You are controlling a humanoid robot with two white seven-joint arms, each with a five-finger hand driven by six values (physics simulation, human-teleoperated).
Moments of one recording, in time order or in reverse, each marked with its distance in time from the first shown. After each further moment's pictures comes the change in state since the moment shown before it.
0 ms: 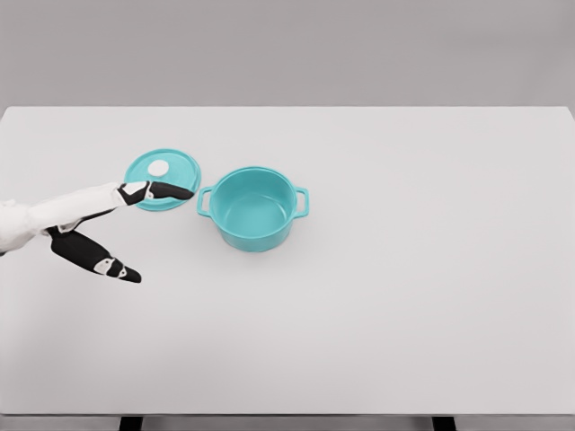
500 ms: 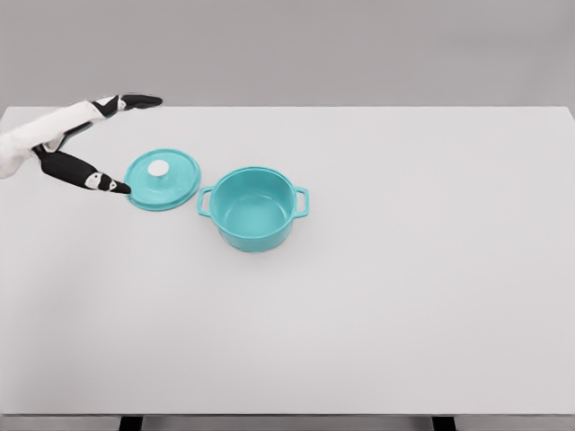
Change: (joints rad) left arm -0.256 -0.155 -0.055 0.381 -0.010 0.001 0.000; right arm 0.012 0.000 0.000 0.000 -0.002 0.000 0.003
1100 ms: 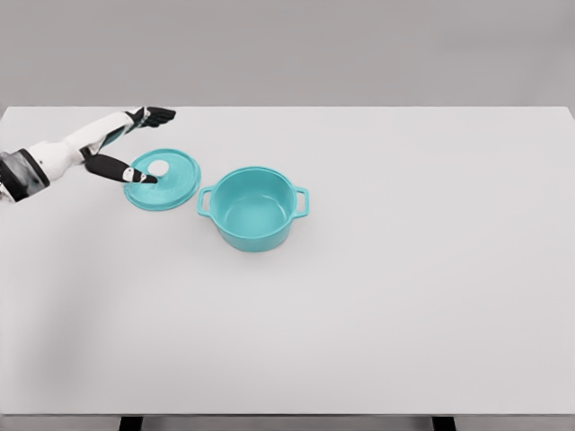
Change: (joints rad) left arm -0.094 -0.218 -0.057 0.358 -0.158 0.096 0.072; right arm 0.002 0.000 0.000 0.000 0.000 0.000 0.000
